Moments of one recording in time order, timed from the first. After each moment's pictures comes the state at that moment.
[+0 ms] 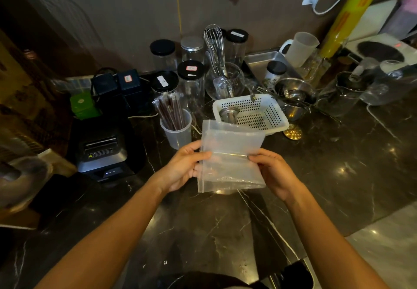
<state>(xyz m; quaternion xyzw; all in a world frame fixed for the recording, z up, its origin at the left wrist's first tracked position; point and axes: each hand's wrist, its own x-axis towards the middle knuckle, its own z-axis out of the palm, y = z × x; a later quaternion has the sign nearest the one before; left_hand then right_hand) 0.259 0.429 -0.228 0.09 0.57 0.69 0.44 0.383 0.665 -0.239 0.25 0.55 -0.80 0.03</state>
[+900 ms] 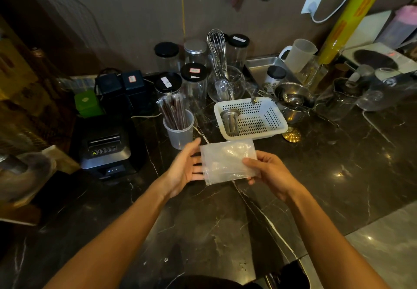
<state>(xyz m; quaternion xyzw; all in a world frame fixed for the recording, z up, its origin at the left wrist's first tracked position) 0.270 0.417 -0.236 0.05 0.58 0.69 0.43 0.388 0.653 -0.229 0.23 0.63 -0.74 0.06</state>
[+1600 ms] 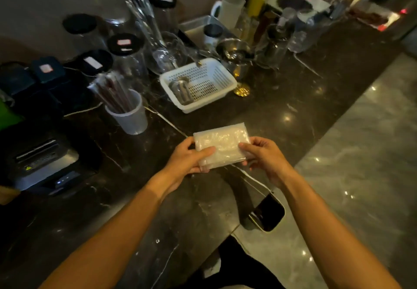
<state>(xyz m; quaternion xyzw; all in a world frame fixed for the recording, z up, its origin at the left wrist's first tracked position) 0.327 0.457 -0.255 0.10 0.62 0.59 0.51 0.490 0.628 -0.237 0.42 0.58 -0.69 -0.08</state>
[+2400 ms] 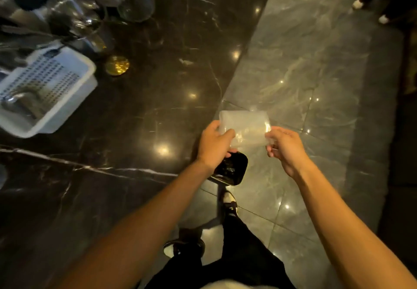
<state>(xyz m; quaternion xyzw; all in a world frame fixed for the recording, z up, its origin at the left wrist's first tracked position) 0.582 0.708 -0.310 0.24 0.69 0.40 0.56 0.770 0.770 -0.336 0.62 0.37 -0.64 -0.27</state>
